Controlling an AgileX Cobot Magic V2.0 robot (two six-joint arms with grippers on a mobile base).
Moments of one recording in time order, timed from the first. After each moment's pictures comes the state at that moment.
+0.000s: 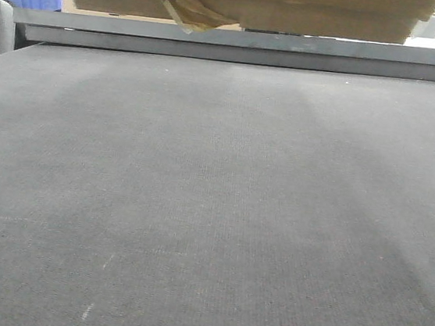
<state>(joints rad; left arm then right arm) -0.56 1.55 -1.90 0.60 1.09 -0.68 0.37 1.42 -1.73 -0.41 0.92 0.48</state>
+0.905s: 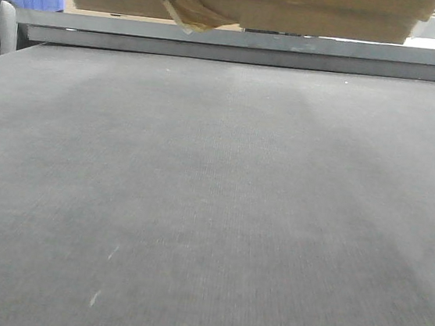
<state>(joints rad) -0.56 1.55 -1.90 0.60 1.09 -0.68 0.37 1.42 -1.73 -0.41 0.92 0.48</state>
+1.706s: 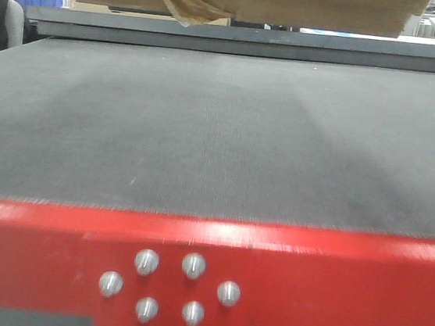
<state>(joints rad) -0.56 1.55 -1.90 0.63 1.08 -0.68 0.37 1.42 -1.73 -0.42 0.89 0.48</state>
